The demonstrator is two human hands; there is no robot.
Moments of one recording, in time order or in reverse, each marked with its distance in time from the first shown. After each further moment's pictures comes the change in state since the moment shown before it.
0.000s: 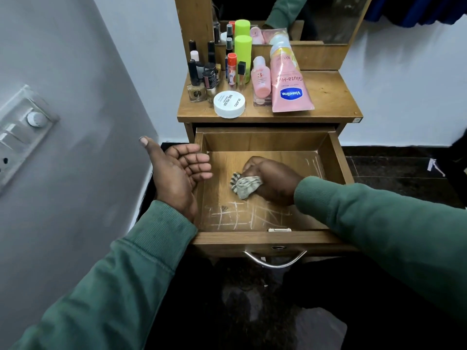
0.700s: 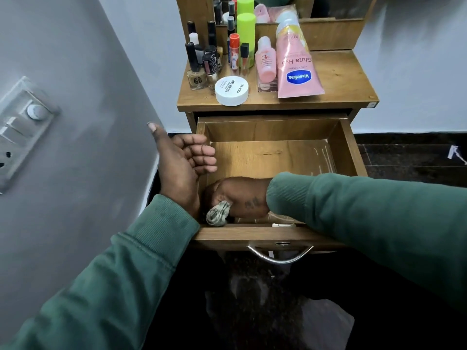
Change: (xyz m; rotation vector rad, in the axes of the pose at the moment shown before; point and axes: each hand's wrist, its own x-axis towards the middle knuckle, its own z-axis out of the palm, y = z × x) left_hand 0.002 -0.005 0.005 0.094 -0.034 0.052; right_hand 0.011 -0.056 0.035 -0.034 -0.465 -0.361
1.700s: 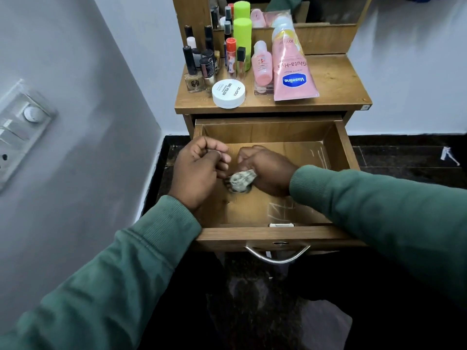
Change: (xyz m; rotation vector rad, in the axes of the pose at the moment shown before) left_hand -0.004 -0.007 0.006 0.417 -0.196 0.128; right_hand -0.029 0.048 -0.019 -0.100 0.456 0.262
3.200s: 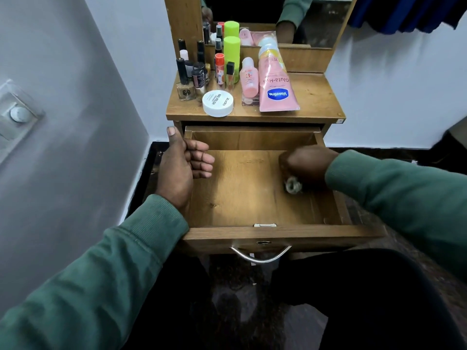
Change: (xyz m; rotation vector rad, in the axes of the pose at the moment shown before) left_hand 0.005 0.004 -0.003 -0.217 0.050 -0.053; right_hand -0.050 0.061 -0.077 -0.650 -0.254 0.040
